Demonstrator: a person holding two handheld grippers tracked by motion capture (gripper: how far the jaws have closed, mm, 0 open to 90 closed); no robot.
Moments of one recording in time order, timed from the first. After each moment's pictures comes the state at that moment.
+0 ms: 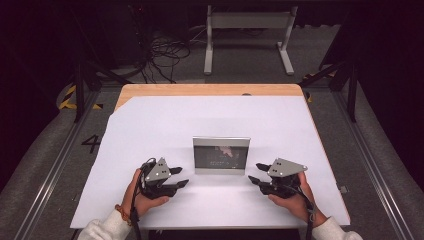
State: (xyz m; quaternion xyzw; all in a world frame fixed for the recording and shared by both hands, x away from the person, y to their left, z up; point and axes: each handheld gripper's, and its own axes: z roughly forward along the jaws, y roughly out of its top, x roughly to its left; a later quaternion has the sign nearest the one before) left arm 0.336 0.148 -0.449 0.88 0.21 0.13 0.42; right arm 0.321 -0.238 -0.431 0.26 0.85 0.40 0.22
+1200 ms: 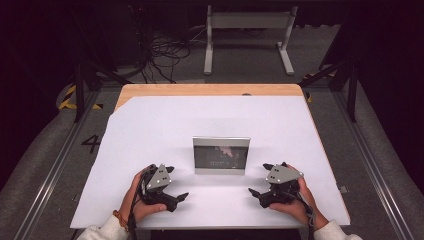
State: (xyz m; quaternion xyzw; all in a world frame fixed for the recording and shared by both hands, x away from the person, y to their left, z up) left arm 0.326 0.149 -0.459 0.87 0.22 0.14 0.41; right arm 0.316 -0.239 -0.448 0.25 0.86 0.38 0.23
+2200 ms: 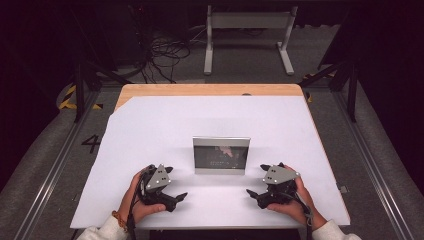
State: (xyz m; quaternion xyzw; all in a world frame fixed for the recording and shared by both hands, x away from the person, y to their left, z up) left arm 0.325 0.151 -0.459 0.88 0.22 0.15 0.40; right arm 0.317 -0.234 -0.449 0.24 0.87 0.37 0.22
